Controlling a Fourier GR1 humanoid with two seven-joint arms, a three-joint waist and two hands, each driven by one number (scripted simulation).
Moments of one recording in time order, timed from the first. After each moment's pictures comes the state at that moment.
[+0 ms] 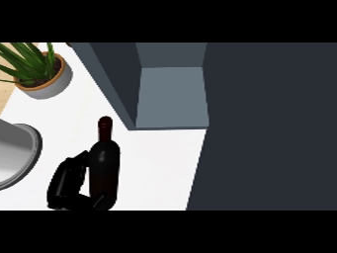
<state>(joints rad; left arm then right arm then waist) 0.00 0.05 0.14 -1.10 0.08 -0.39 -0.60 -0.01 -0.44 0.66 -2.51 0.08 -0.57 0.47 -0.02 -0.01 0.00</state>
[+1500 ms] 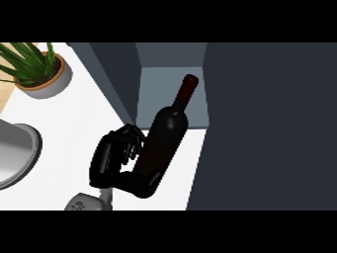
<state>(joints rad) -0.09 0.00 -0.29 -1.43 0.12 0.14 -0.33 0.10 -0.53 0.63 -2.52 0.07 -0.58 0.35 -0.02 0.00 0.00</state>
